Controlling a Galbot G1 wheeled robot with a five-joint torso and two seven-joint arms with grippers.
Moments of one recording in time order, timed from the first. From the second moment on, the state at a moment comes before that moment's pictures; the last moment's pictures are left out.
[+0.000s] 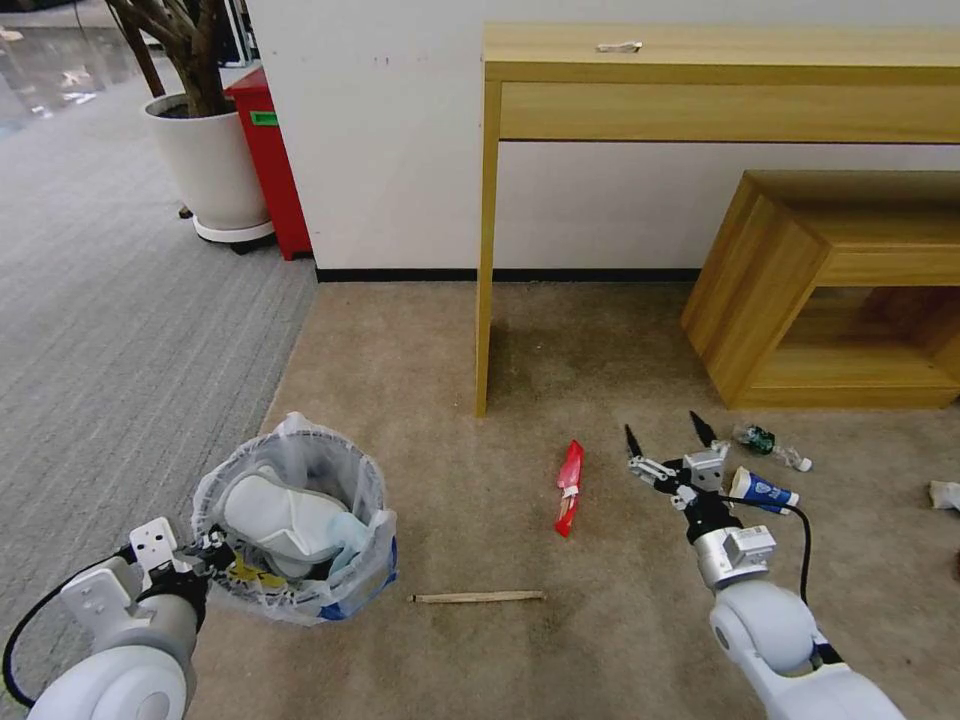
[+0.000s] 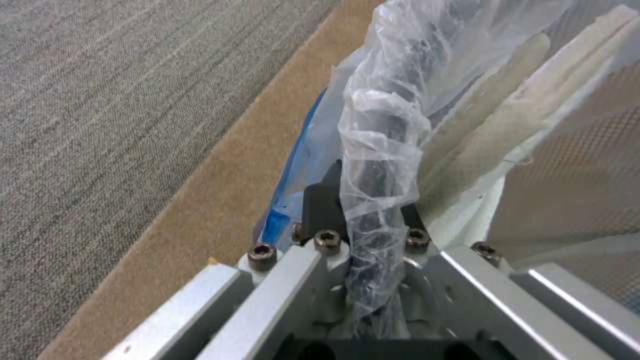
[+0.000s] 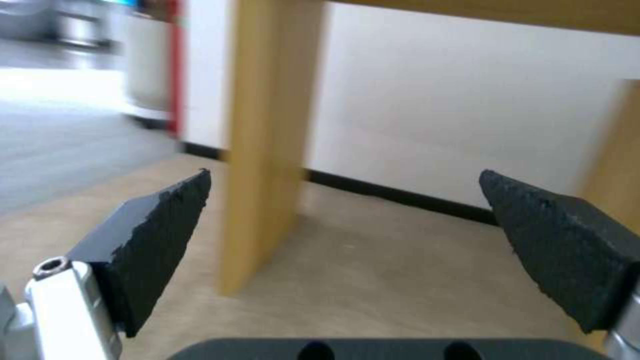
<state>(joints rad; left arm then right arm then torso) 1.63 -1.38 -0.81 -2.31 -0.75 0.64 -0.46 -1.31 0.98 0.35 1.78 0.37 0.29 -0.02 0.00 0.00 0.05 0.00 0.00</state>
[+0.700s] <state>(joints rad) 1.62 -1.40 -0.78 -2.27 -0.69 0.63 -0.45 -1.12 0.64 0.08 1.68 0.55 0.48 -0.54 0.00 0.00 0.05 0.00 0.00</state>
